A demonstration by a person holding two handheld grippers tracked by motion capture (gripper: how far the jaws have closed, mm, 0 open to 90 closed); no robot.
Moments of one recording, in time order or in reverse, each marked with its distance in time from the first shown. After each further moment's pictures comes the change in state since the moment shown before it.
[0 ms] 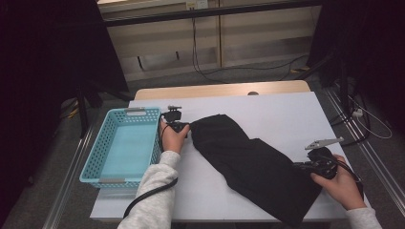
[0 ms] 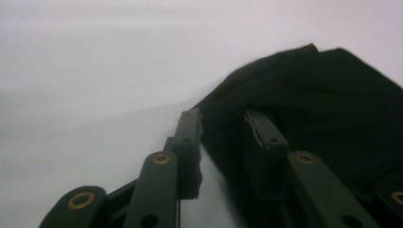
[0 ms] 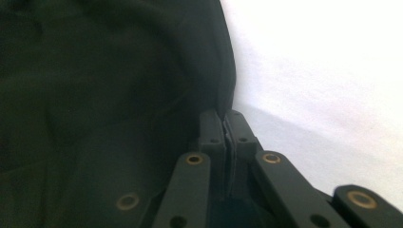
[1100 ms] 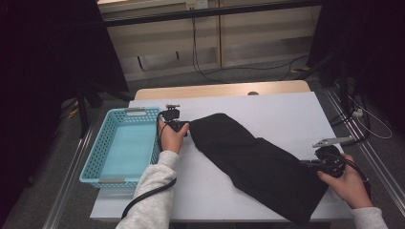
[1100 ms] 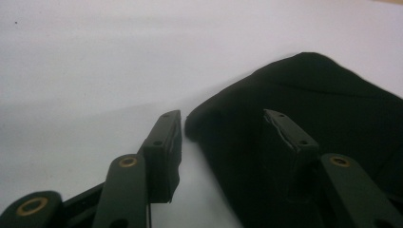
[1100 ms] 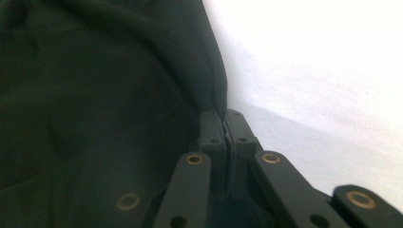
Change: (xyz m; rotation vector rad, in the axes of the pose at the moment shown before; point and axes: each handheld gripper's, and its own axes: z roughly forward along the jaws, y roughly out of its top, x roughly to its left) left arm 0.000 0.001 -0.008 -0.012 0.019 0.016; right arm -0.013 -0.003 -0.011 -0.017 -0.027 0.035
